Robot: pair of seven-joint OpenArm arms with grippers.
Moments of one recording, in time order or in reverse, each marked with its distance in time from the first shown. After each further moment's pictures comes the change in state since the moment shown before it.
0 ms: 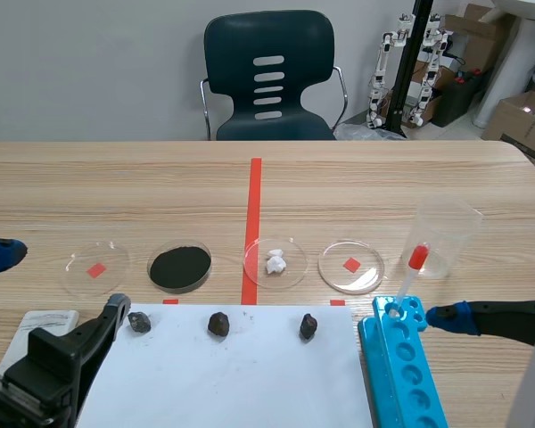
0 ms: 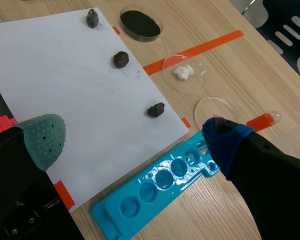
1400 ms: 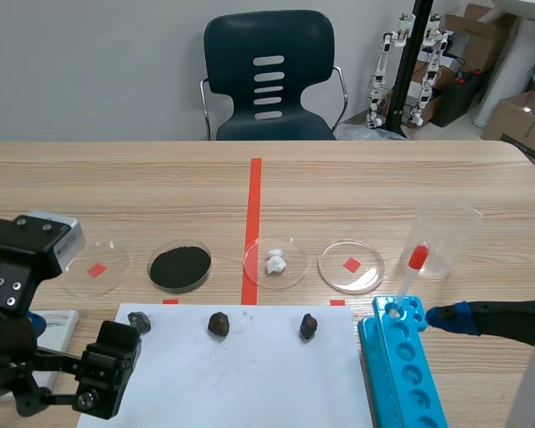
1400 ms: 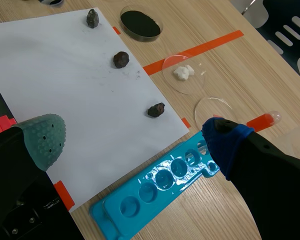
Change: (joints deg) left arm -24.7 5.2 10.4 -9.9 -3.7 12.5 49.8; right arm 0.0 0.0 0.0 0.0 0.0 0.0 0.0
